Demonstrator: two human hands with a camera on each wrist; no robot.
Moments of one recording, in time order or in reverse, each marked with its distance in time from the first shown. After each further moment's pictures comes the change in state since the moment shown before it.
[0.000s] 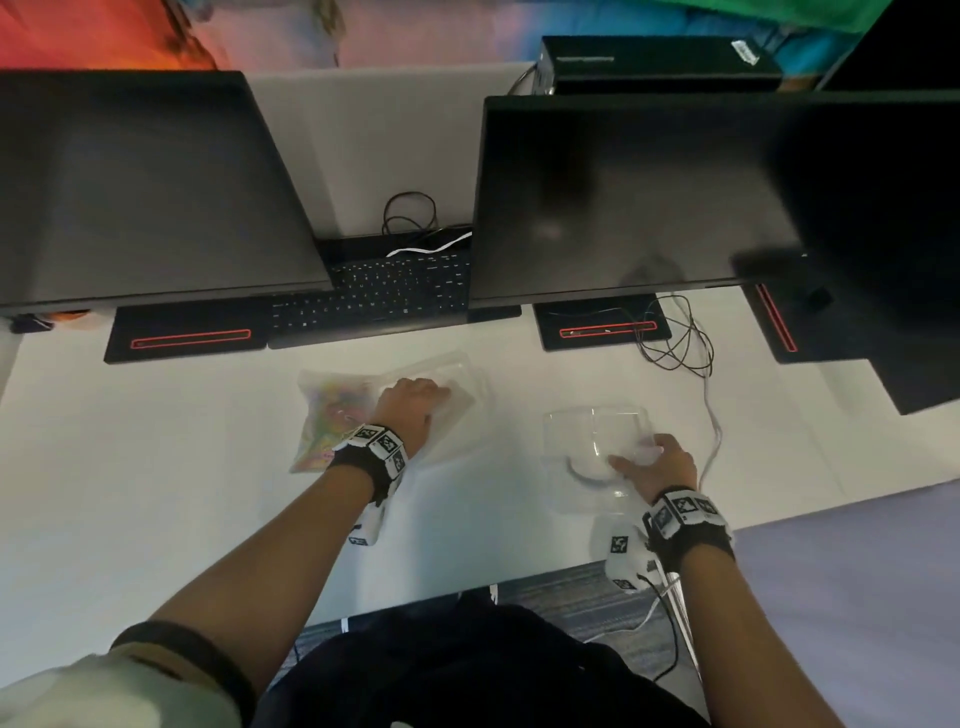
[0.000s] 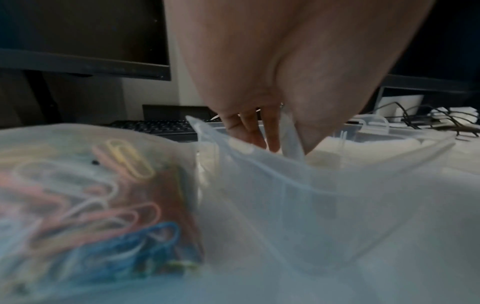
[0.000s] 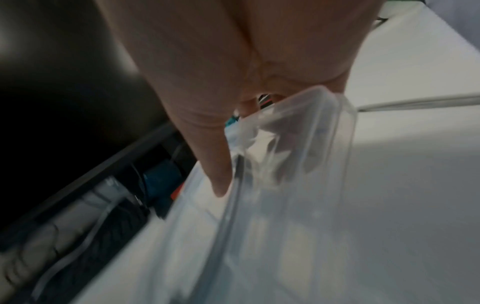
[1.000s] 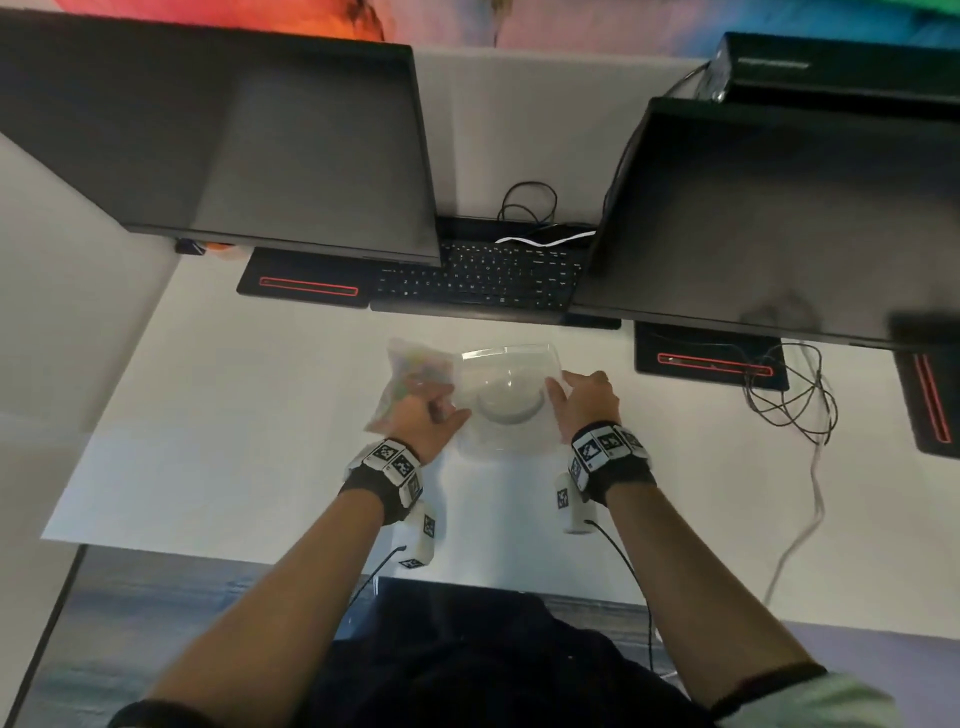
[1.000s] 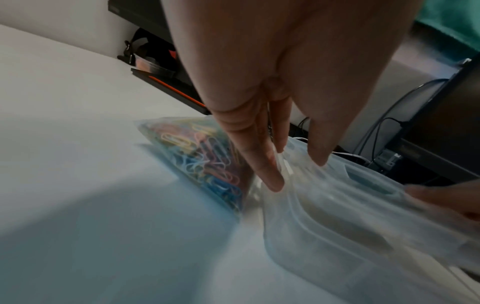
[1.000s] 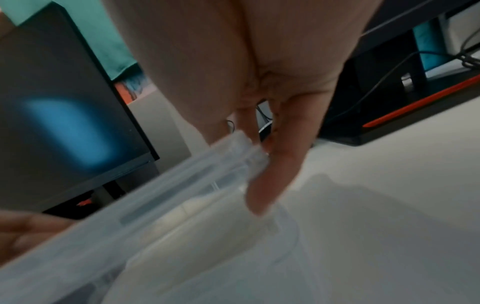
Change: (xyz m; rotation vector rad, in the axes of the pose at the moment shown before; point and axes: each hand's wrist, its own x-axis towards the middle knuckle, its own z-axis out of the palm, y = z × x) left_hand -0.060 -0.026 0.005 -0.845 0.287 -0.590; right_hand -0.033 -0.181 0.098 -0.254 -0.137 -0.573
